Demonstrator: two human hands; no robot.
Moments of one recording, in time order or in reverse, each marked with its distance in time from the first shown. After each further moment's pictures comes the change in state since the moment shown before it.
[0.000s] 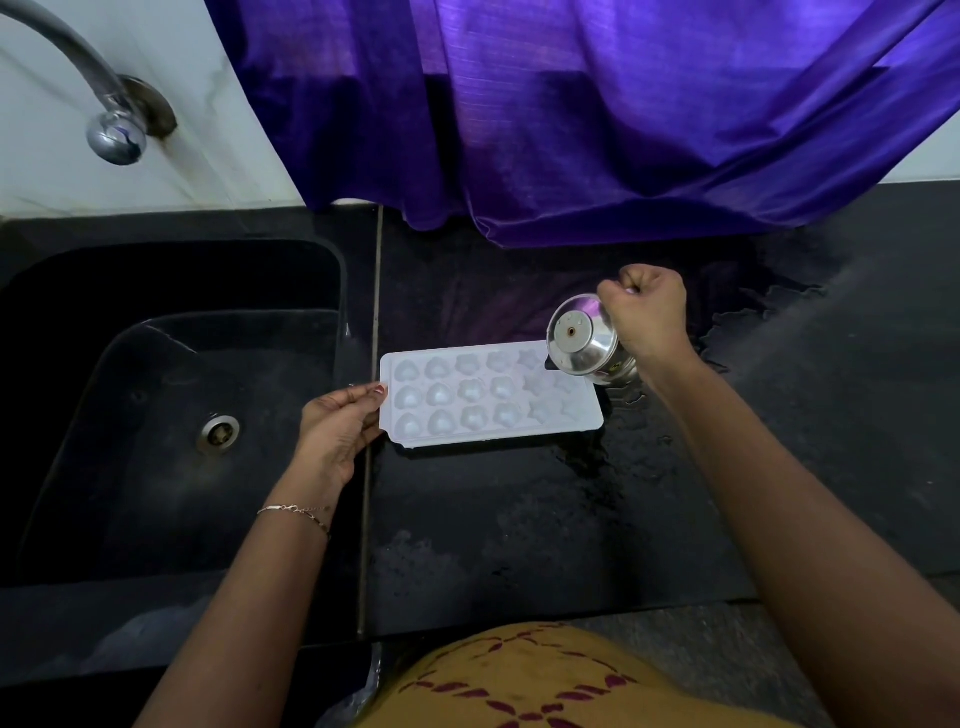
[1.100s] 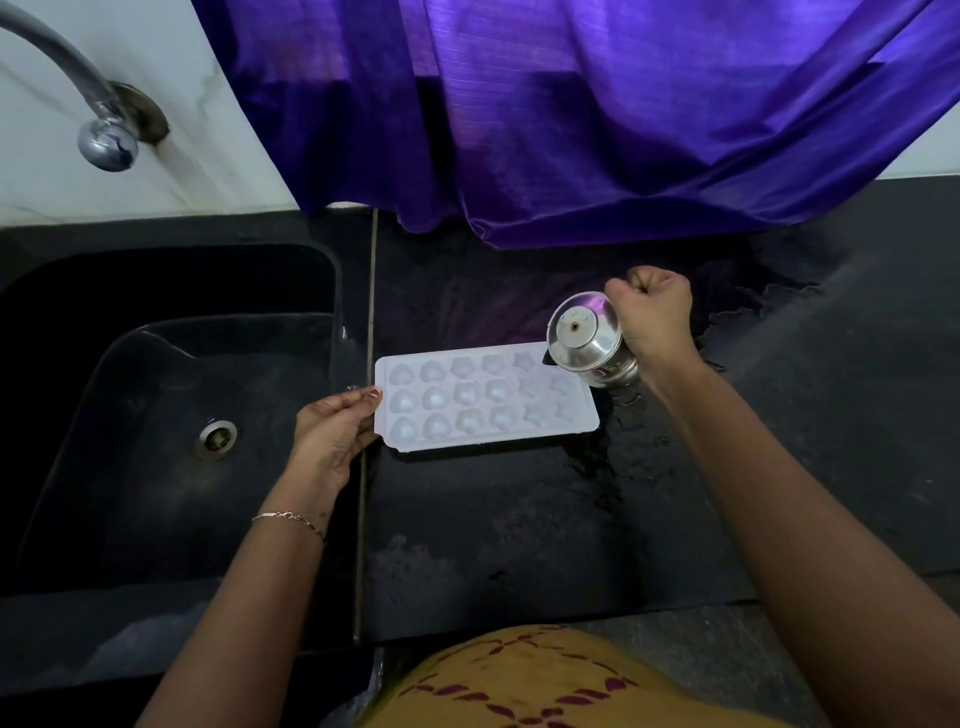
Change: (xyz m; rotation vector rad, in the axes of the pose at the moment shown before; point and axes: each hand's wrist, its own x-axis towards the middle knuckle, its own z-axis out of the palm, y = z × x) left_hand -0.001 0.000 0.001 -0.011 -0.002 0.004; right_hand 0.003 0.004 -0.007 0.163 0.018 0.080
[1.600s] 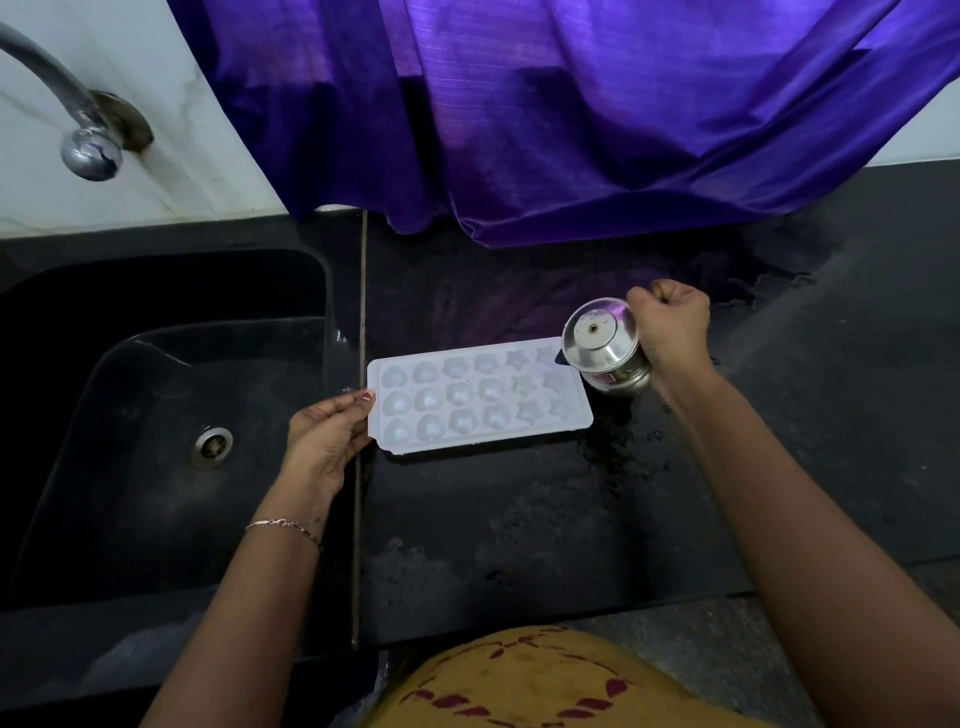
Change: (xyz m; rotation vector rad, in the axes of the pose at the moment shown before) left_hand 0.001 -0.001 0.000 0.009 0.008 -0.002; right_hand -0.003 0.014 -0.018 0.034 0.114 0.110
